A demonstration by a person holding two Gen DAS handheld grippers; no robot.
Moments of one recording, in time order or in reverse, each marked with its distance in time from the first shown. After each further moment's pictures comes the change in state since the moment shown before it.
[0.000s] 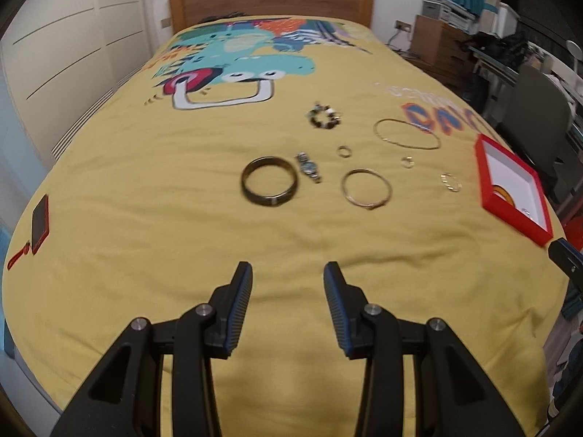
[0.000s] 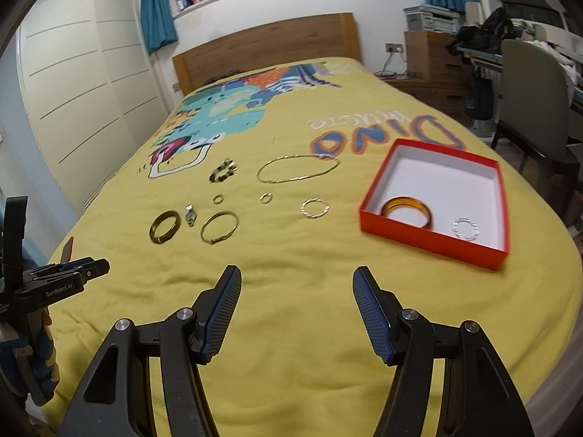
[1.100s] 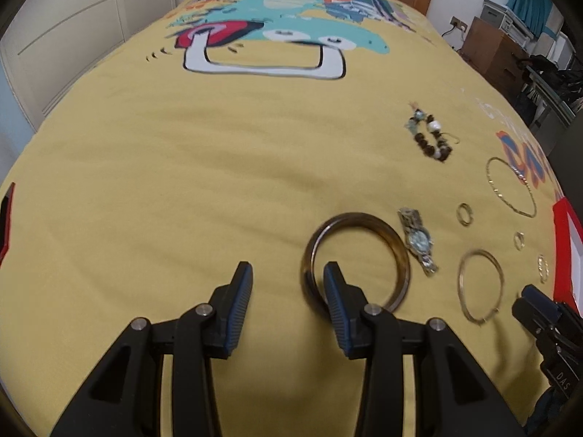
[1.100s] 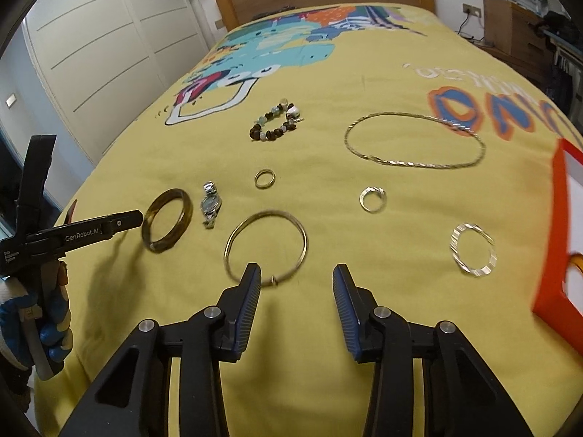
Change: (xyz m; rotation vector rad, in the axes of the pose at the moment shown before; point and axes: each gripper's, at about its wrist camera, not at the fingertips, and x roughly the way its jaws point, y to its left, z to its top) left arm 0.161 0.069 0.091 -0.149 0.138 0.023; right arm 0.204 0.078 0.051 -0.125 0.239 0.164
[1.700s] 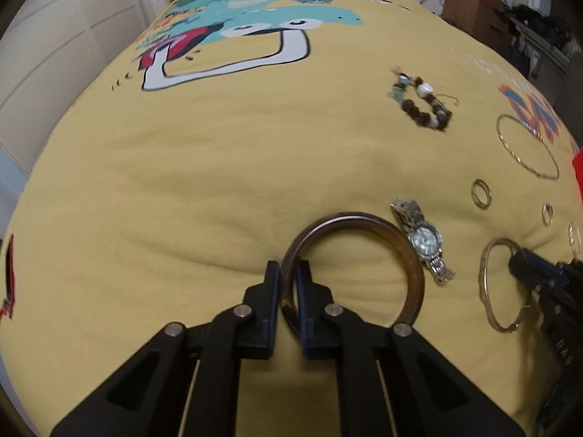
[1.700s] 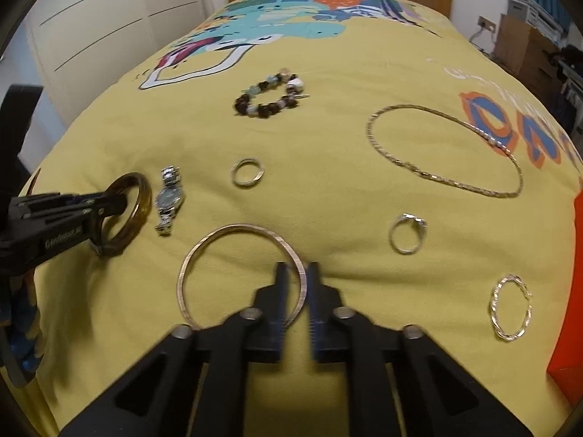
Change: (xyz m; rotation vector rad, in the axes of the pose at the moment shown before) left arm 0.029 -0.038 0.003 0.181 -0.006 0.087; right arm 0.061 0.011 0.018 -0.093 0.061 -0.120
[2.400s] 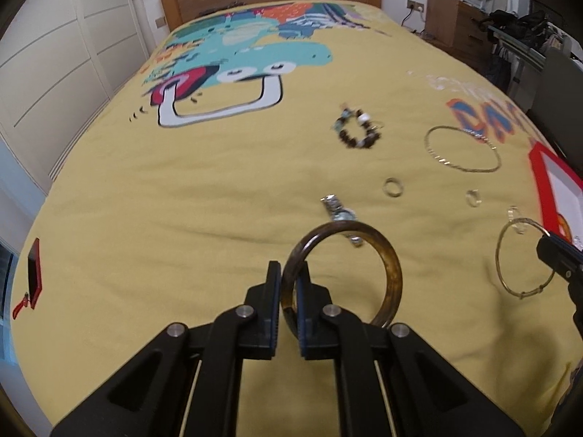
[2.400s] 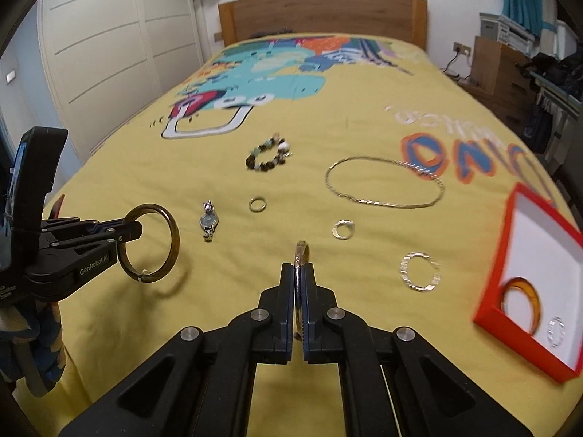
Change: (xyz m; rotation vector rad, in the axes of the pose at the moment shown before) left arm -0.097 -0.032 -0.025 0.022 -0.100 -0.010; right arm -0.124 -0.007 -0.029 0.030 -0.170 -0.021
